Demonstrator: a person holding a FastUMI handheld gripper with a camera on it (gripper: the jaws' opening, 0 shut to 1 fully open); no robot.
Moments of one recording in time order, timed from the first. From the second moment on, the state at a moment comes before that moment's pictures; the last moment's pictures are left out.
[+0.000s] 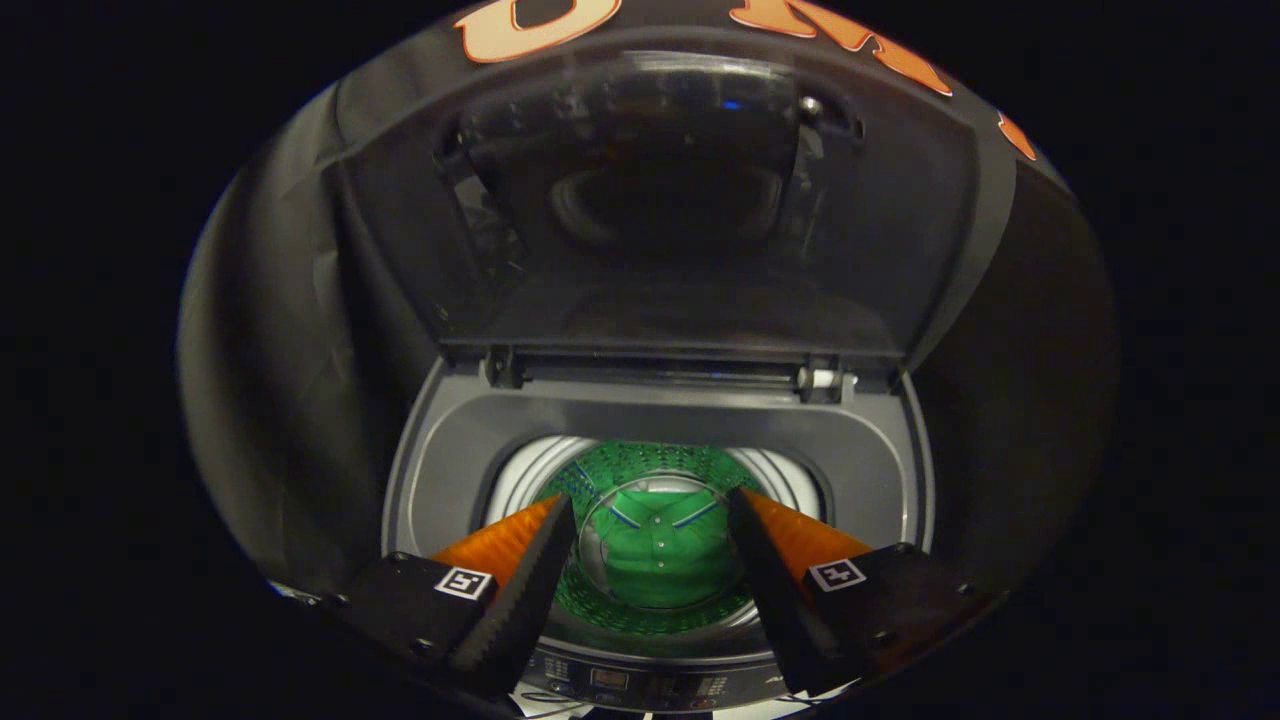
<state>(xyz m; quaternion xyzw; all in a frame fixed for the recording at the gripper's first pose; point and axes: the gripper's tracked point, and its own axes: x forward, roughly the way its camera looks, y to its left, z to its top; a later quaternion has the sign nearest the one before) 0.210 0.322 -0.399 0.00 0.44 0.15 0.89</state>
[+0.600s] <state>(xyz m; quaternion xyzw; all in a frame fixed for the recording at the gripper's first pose) 0.250 0.312 -0.253 0.01 0.32 0.16 0.93</state>
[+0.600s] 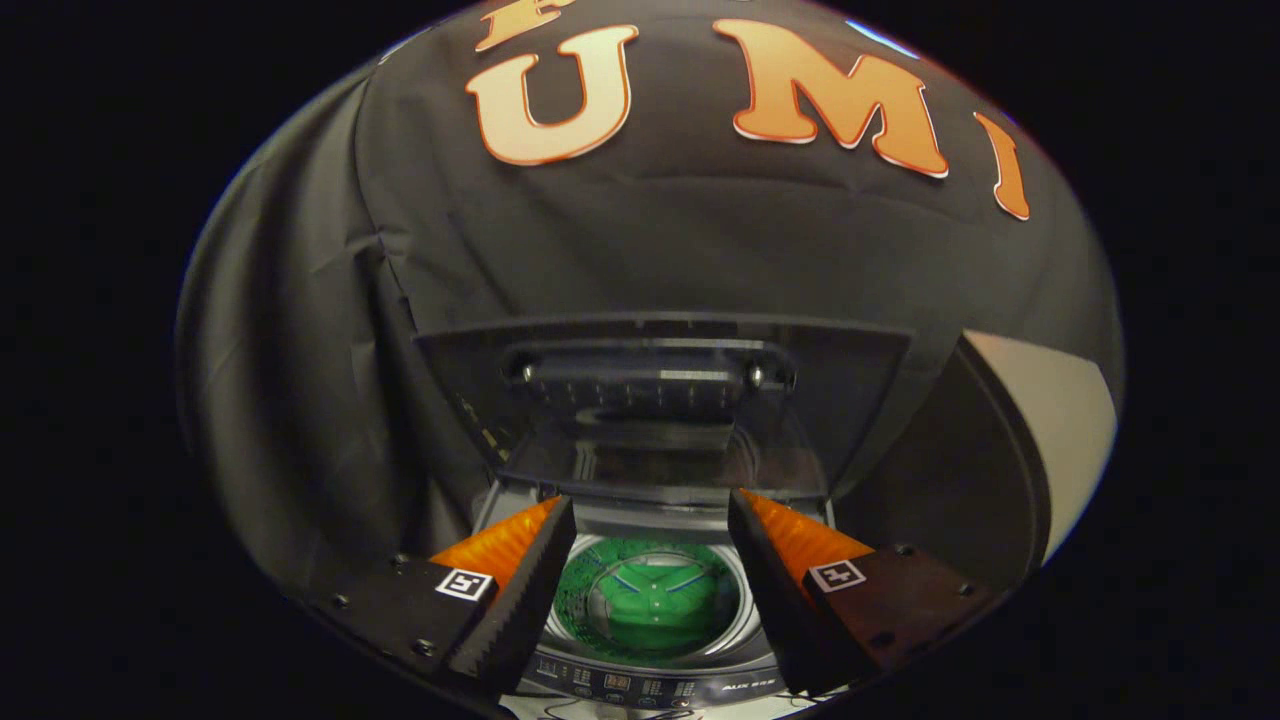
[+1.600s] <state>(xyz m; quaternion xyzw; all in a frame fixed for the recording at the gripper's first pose) 0.371 0.306 -0.192 0.01 0.29 0.14 0.95</state>
